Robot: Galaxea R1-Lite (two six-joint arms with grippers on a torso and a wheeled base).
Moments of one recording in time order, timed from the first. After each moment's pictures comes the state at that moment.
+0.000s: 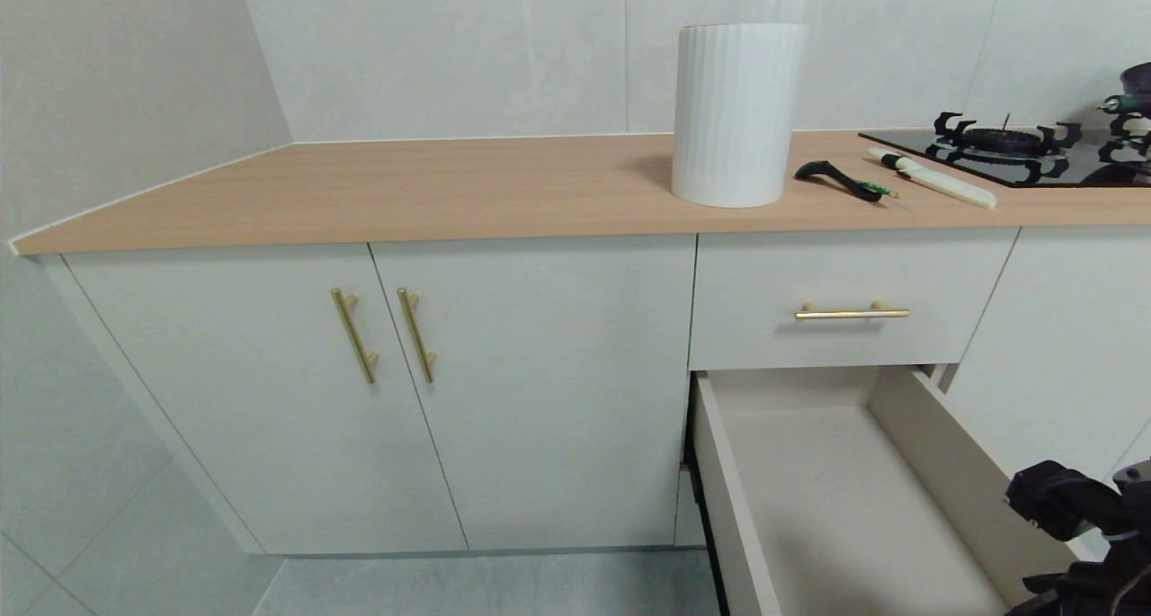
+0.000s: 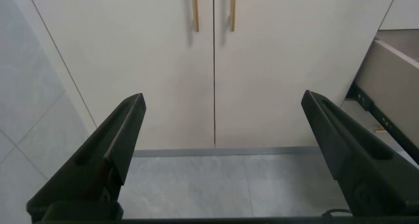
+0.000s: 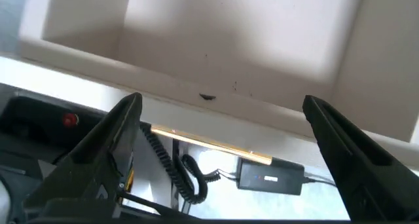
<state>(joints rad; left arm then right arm) 0.00 0.00 0.00 0.00 0.00 0.00 0.32 1.31 -0.31 -0.11 -0.06 0.01</state>
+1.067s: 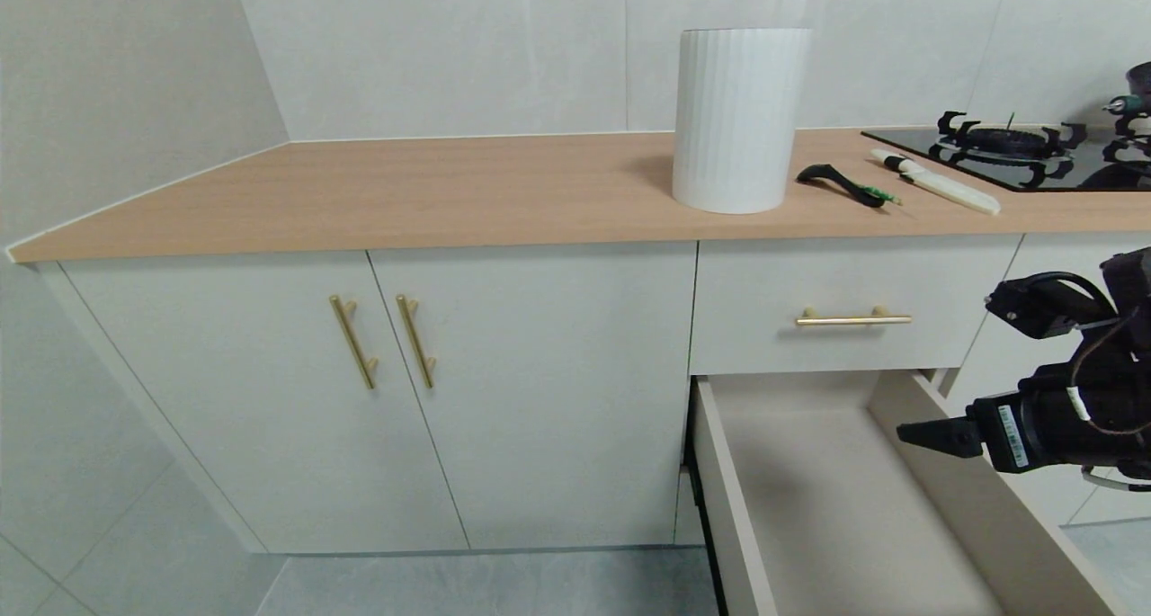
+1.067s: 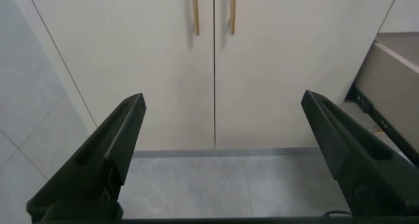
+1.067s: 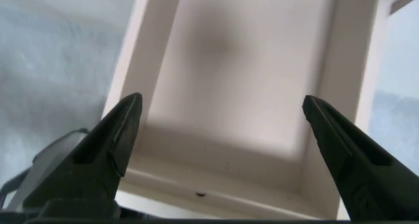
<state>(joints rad) 0.00 0.00 0.00 0.00 0.00 0.00 0.20 1.42 -0.82 0.12 0.04 -0.02</state>
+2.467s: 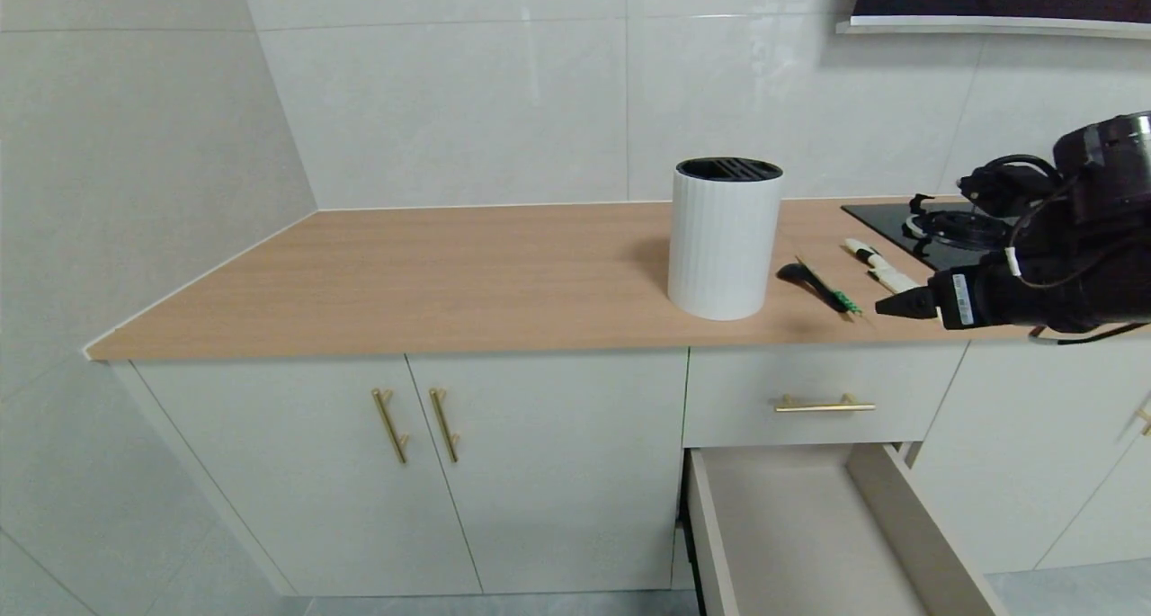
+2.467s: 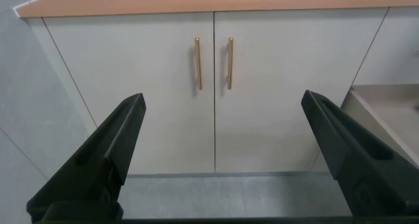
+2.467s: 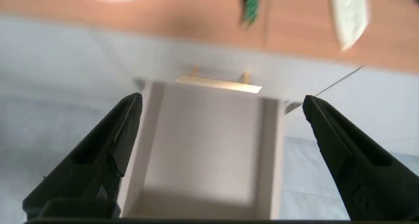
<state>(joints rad) 0.00 0.00 0.00 0.00 0.00 0.00 0.14 1.67 -1.26 0.16 -0.03 -0.04</state>
